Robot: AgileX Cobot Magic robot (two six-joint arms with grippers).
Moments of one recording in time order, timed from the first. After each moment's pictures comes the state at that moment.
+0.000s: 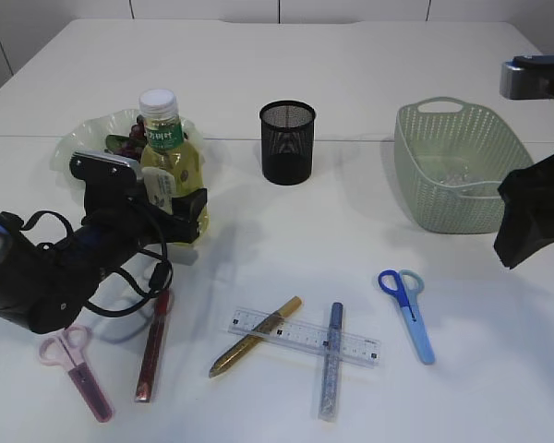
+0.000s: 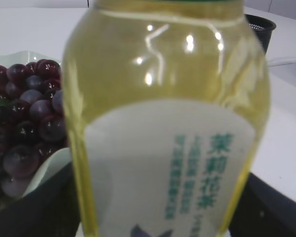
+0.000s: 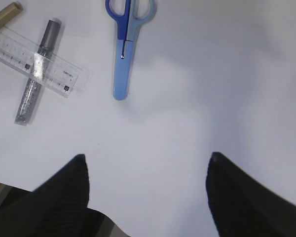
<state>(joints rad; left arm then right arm) -0.33 2.27 -0.89 0.06 -1.14 -0.09 0.19 1.41 -1.12 0.09 1.16 -0.05</state>
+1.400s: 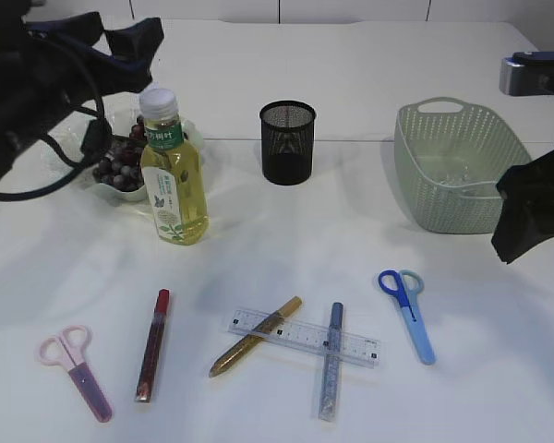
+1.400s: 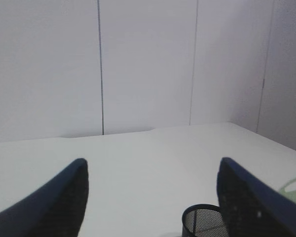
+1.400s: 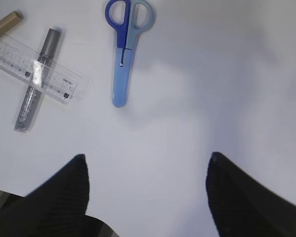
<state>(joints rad) -0.33 1.74 -0.86 0.03 -0.94 -0.09 0.19 1.41 -1.12 0.09 1.14 -0.05</state>
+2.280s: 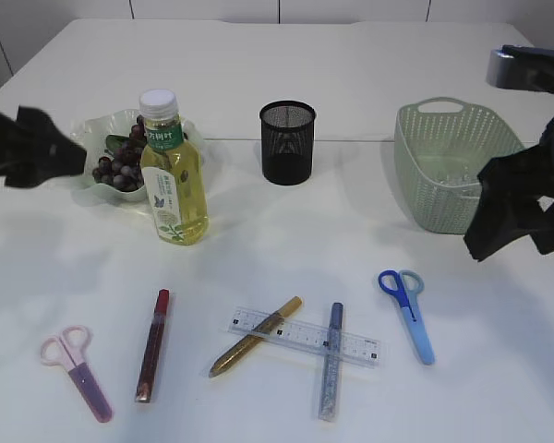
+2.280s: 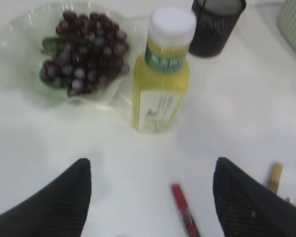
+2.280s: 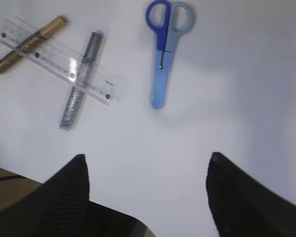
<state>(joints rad) -0.33 1.28 -0.86 -0.05 0.32 -0.09 0.19 1.41 -1.12 0.20 1.13 -0.08</state>
